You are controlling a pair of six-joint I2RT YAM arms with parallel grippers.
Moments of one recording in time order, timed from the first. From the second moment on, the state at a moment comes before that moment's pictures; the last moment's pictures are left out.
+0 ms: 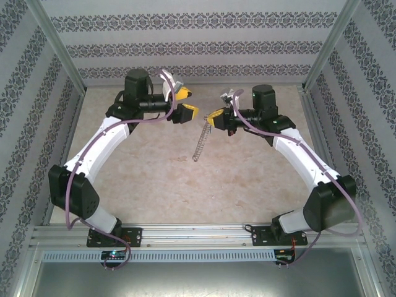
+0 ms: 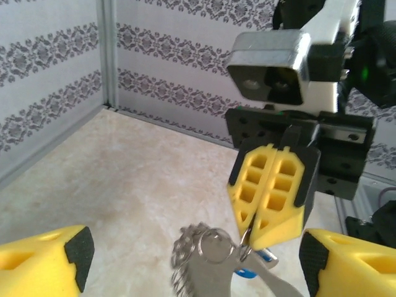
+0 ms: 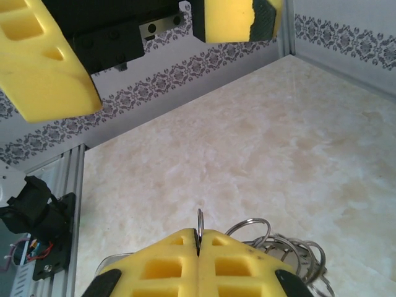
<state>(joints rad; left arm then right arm) -0.33 1.59 1.51 -0.27 0.93 0.12 0.31 1.44 1.23 -0.28 -0.98 -0.09</state>
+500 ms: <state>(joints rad) -0.33 1.76 1.73 -0.71 1.10 0.24 0.30 1.52 1.30 -0.34 -1.05 -0.11</state>
